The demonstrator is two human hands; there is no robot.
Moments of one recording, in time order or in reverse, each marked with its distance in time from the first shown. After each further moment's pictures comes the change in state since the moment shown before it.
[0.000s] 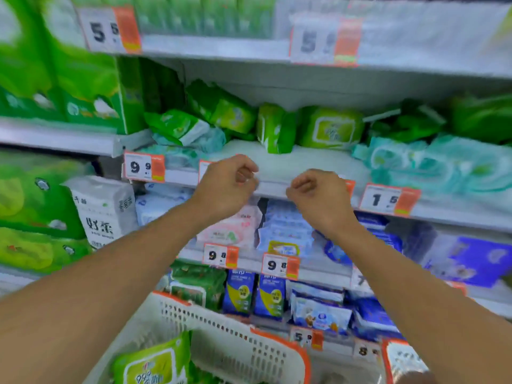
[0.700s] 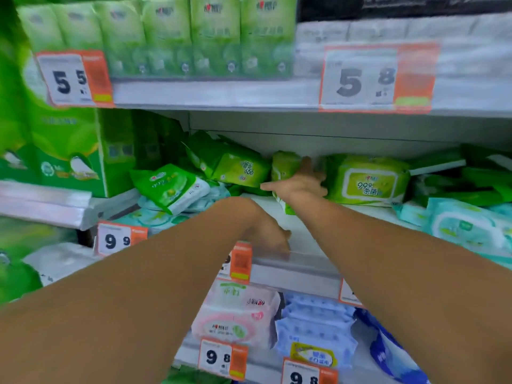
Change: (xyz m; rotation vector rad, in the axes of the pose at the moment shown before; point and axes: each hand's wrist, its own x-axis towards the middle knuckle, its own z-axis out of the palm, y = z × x) left_hand 0.166 -0.021 0.032 0.768 -0.974 -0.325; right_hand 0.241 0.001 0.110 -0.208 -0.023 0.436
